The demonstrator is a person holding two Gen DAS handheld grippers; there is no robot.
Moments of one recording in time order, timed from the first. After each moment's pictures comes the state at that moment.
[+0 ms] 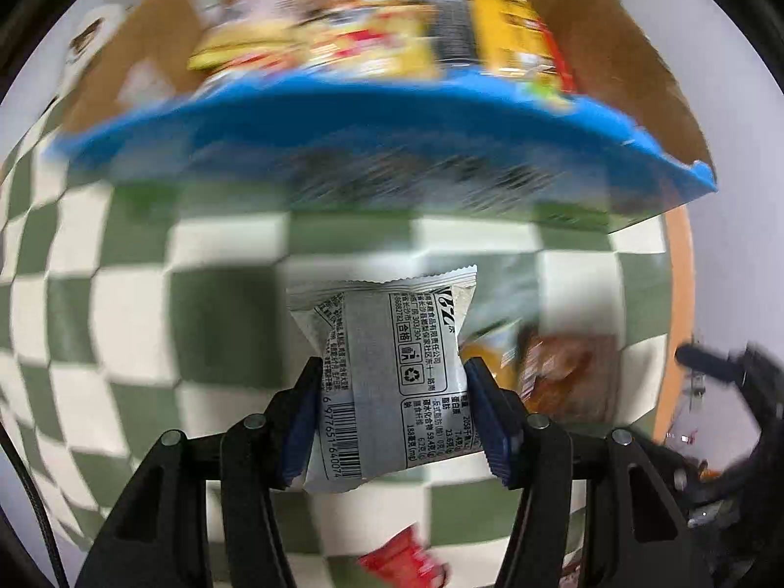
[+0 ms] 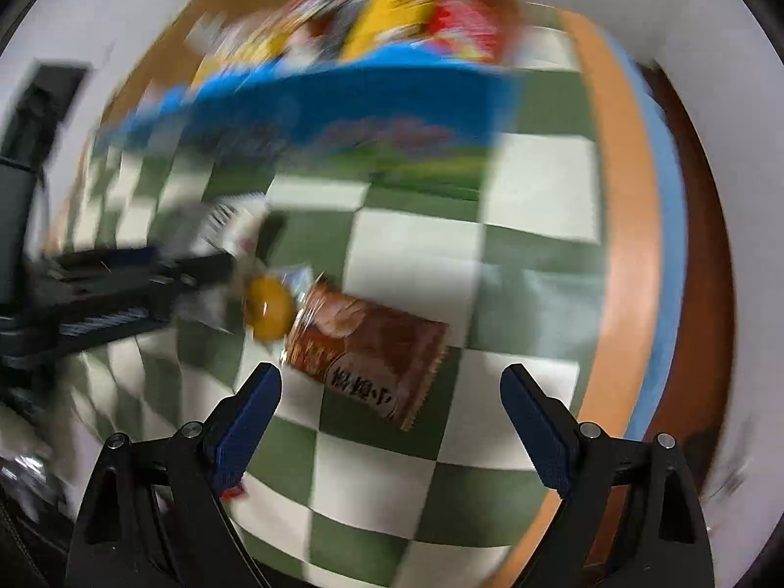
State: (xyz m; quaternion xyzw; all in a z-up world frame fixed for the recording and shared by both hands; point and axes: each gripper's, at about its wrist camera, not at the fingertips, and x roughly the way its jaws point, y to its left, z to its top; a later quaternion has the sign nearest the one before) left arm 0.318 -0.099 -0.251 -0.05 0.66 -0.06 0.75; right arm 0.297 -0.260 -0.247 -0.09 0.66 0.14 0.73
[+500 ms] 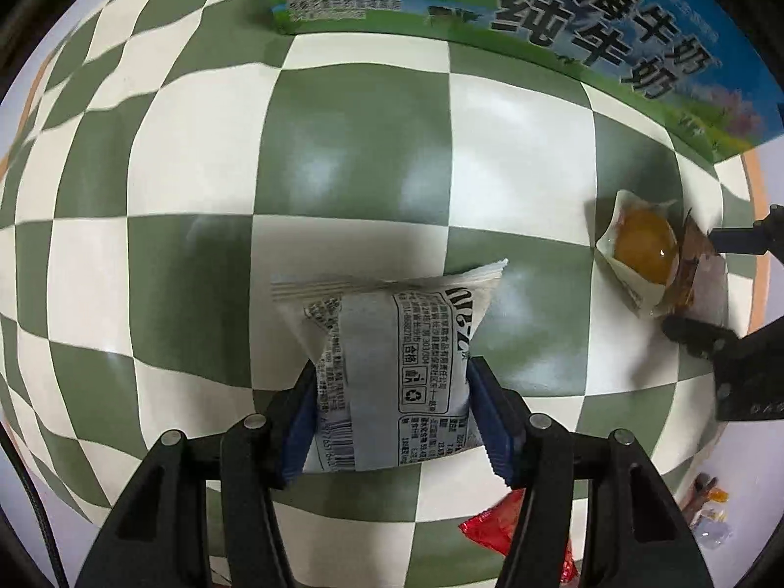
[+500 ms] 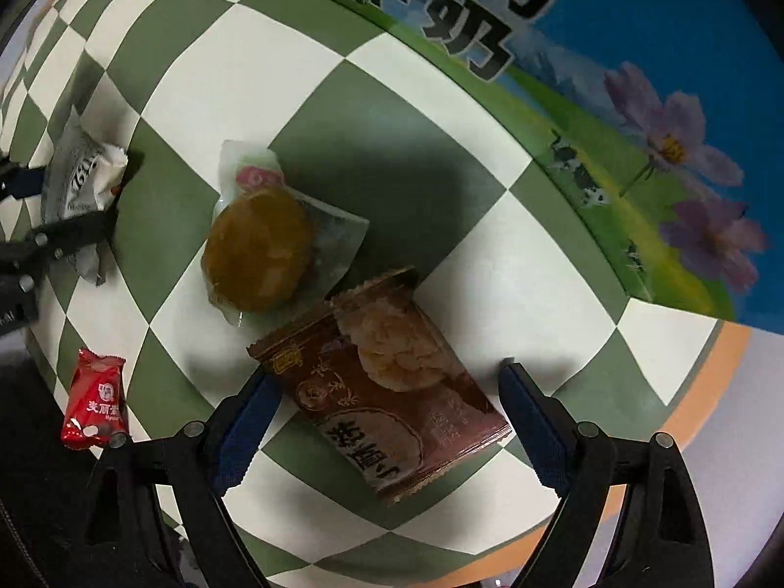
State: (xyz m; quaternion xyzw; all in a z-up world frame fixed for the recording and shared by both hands) left arm 0.251 -0.069 -0.307 -0.05 0.68 0.00 0.73; right arm 0.312 -0.201 -0.325 -0.30 0.70 0.20 0.62
